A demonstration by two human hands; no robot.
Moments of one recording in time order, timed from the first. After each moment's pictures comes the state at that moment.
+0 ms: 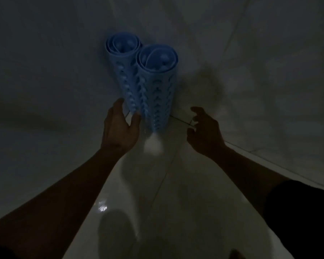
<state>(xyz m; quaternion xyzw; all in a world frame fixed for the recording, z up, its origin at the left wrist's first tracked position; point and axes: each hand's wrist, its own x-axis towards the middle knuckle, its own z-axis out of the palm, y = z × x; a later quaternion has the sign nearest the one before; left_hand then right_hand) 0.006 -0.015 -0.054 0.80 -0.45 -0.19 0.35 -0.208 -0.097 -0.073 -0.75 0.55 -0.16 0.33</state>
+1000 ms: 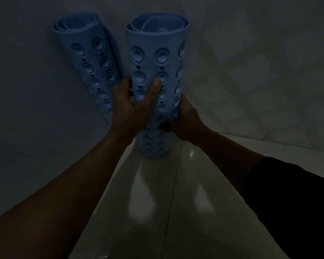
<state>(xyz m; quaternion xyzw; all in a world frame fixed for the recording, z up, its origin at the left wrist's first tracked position) -0.023 -0.086 -0.108 0.49 -0.54 -0.31 0.61 -0.163 -0.127 -0.169 -0.70 0.50 -0.32 0.40</state>
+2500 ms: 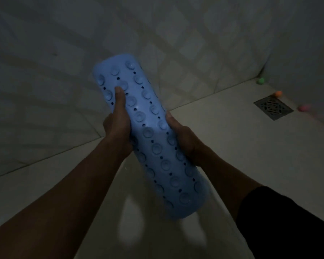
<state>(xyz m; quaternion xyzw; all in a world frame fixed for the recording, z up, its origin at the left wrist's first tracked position) -0.523 0.004 -0.113 0.50 -0.34 -0.69 0.40 -0.660 0.089 -0.165 -0.28 0.62 -0.48 0.56</state>
